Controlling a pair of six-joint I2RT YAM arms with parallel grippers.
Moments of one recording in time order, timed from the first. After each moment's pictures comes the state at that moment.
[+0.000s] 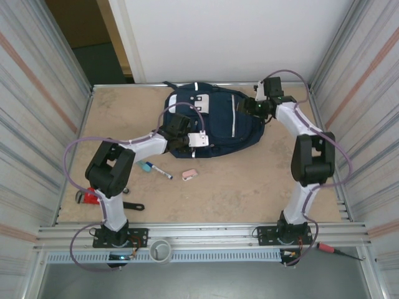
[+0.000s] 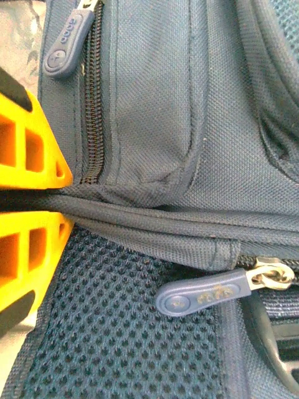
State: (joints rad) left arm -0.56 1.87 1.17 -0.18 0.15 0.98; right arm 0.13 1.83 1.47 -0.52 -0.33 0.33
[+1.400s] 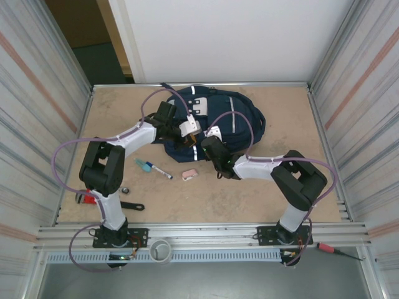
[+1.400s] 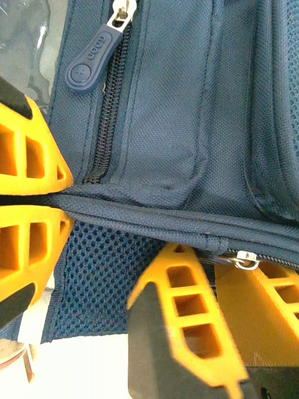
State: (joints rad) left arm -0.44 1.85 1.29 -0.43 0.58 0.73; right arm 0.84 1.72 0.88 0.18 0.56 0.31
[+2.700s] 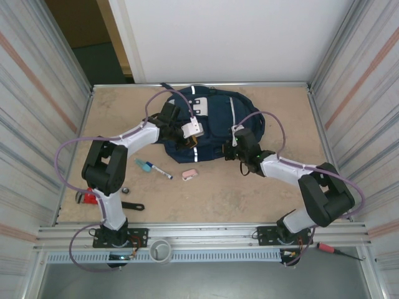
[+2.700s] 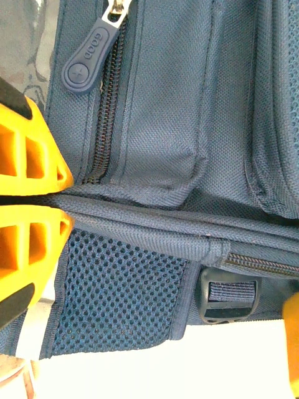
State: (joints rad) left arm -0.46 1.87 1.31 -0.45 0.50 0.76; right arm 0.53 1.47 0.71 0.07 0.02 0.35
